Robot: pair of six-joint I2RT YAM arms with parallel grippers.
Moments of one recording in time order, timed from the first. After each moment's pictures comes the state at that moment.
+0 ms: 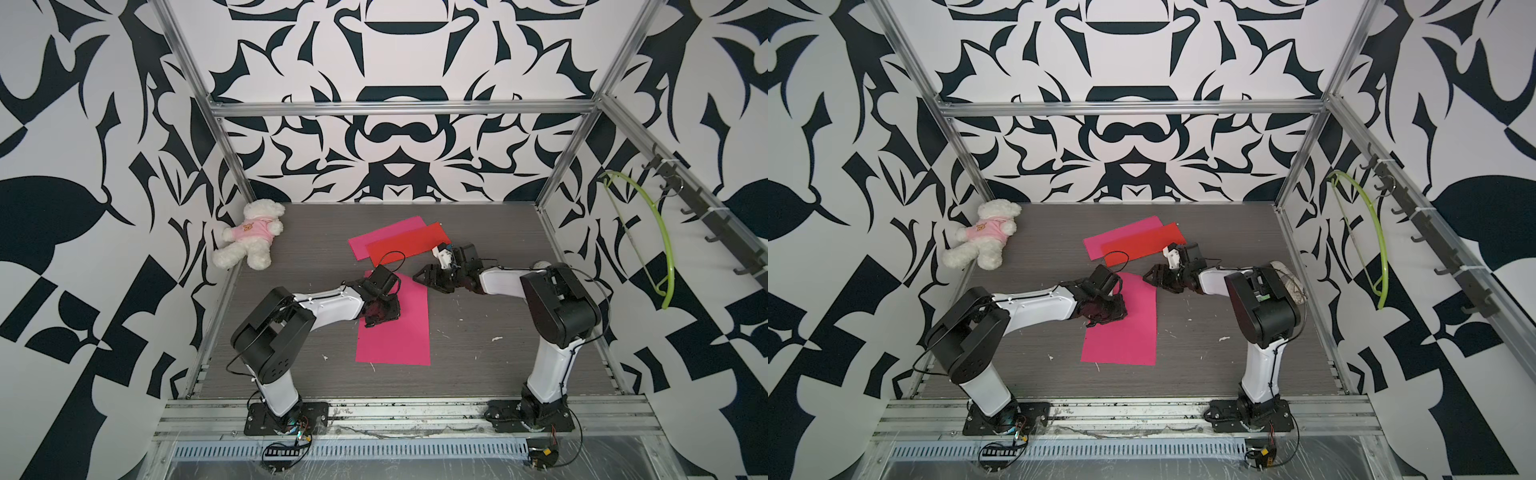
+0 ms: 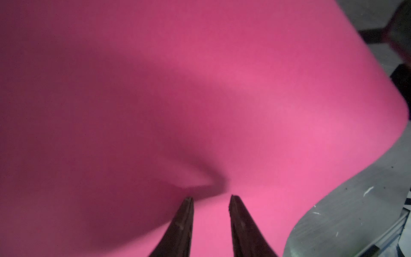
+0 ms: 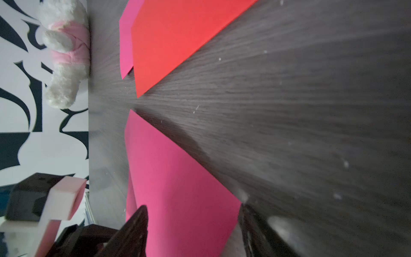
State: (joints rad) left arm -0.76 1.72 0.93 -0.30 0.15 -0.86; right arm 0.36 1.86 0.91 0.12 -0.61 0.64
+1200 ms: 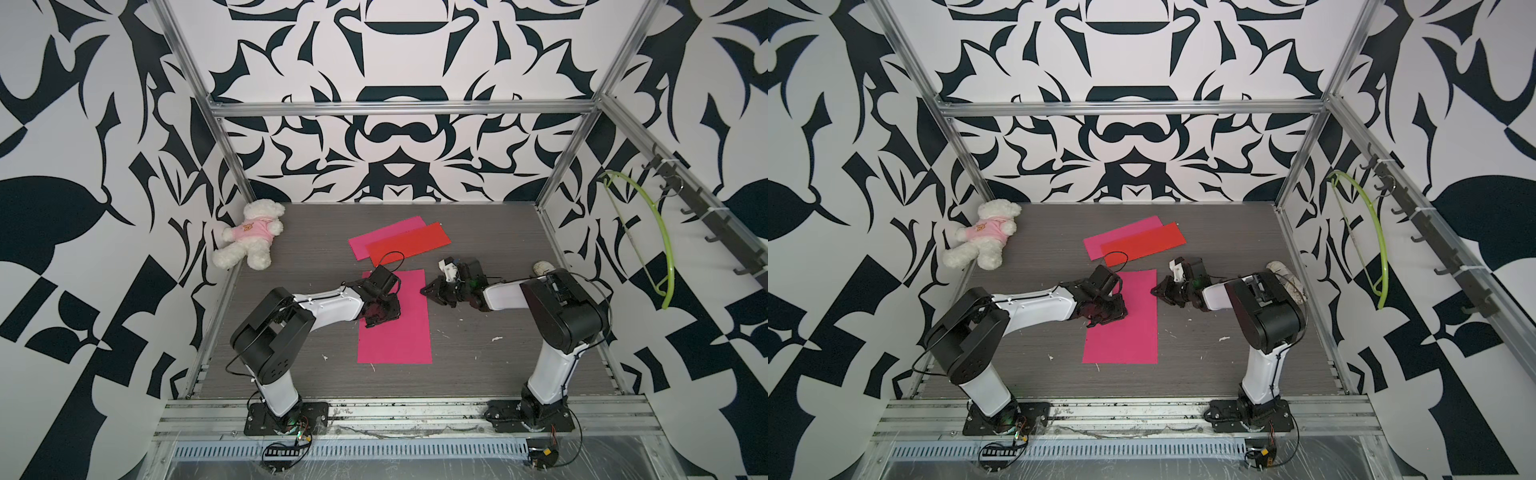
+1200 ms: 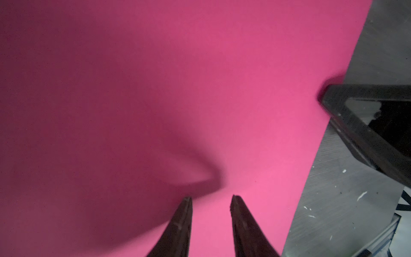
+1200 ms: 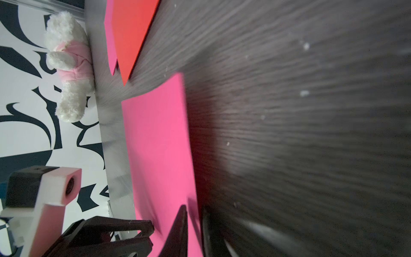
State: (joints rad) left arm -0.77 1.72 0.92 -0.29 0.15 -0.89; right arm 0.36 1.85 0.77 0.30 -0.60 0.83
